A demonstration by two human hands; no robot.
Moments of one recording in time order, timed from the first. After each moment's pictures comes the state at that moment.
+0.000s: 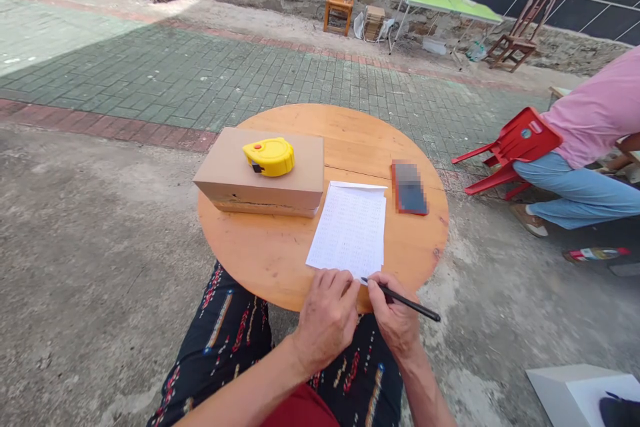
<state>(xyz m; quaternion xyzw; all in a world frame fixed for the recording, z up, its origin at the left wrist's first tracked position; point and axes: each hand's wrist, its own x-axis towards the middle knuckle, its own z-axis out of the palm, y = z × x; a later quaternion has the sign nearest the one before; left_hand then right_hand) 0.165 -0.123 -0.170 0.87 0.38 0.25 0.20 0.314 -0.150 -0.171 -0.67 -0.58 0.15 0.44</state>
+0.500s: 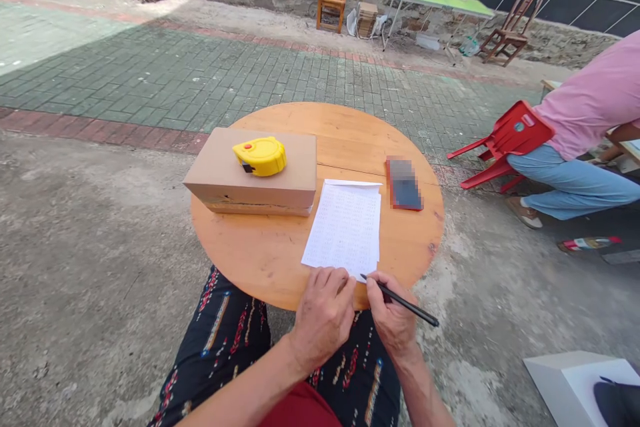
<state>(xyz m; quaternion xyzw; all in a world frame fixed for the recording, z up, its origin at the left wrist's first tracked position) 0.165 -0.122 -0.170 0.87 0.38 0.25 0.19 0.312 -0.156 -0.175 -0.67 -0.57 0.12 0.46</state>
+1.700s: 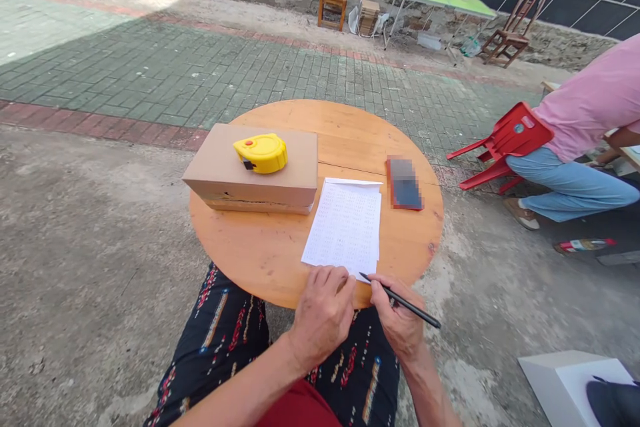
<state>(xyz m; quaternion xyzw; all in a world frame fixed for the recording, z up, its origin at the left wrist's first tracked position) 0.164 -0.122 -0.168 0.87 0.37 0.25 0.19 0.325 -0.161 -0.167 -0.66 -0.58 0.15 0.45</state>
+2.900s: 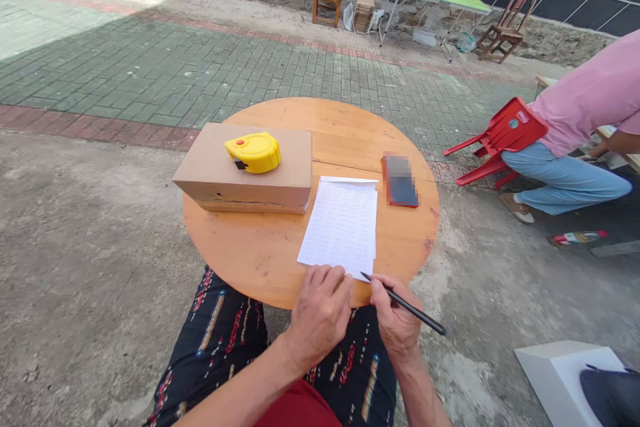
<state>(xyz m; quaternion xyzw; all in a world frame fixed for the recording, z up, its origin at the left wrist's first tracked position) 0.164 -0.123 -0.170 0.87 0.37 0.26 0.18 0.319 -0.170 -0.180 -0.68 -0.52 0.14 0.50</state>
